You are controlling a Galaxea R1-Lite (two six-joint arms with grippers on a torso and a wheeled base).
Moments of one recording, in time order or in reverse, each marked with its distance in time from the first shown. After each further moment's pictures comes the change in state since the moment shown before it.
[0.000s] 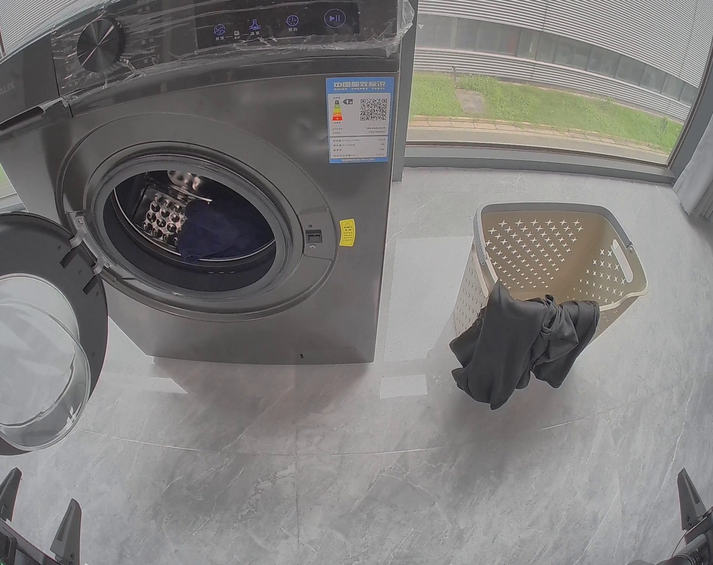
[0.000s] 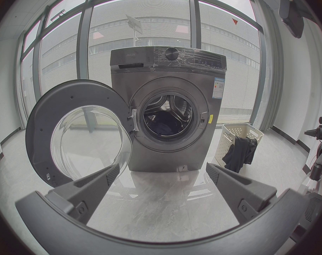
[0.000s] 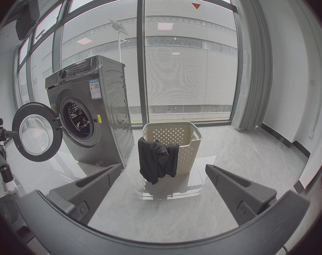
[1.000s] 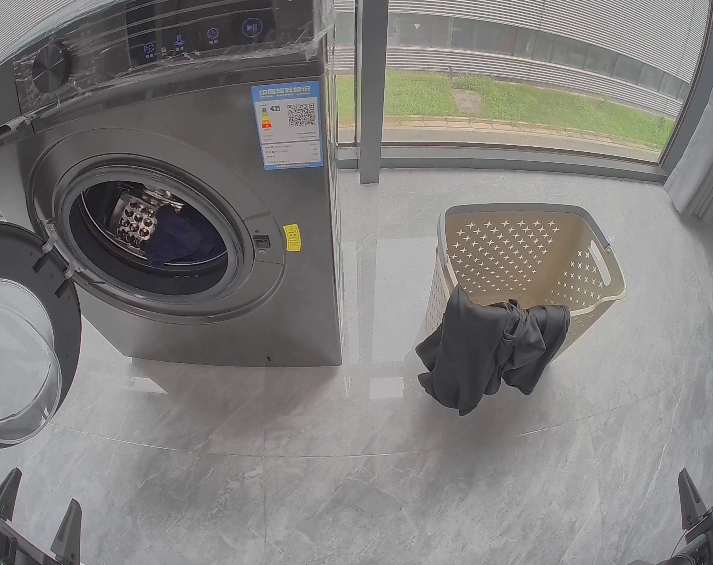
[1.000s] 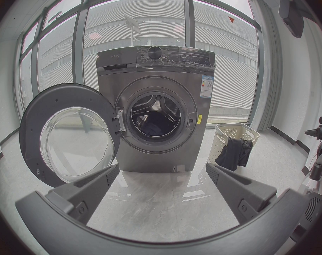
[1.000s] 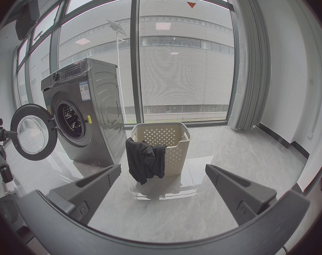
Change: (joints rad) left arm 0.000 0.001 0.000 0.000 0.002 -0.001; right arm 0.001 0.001 0.000 0.000 -0.001 0.000
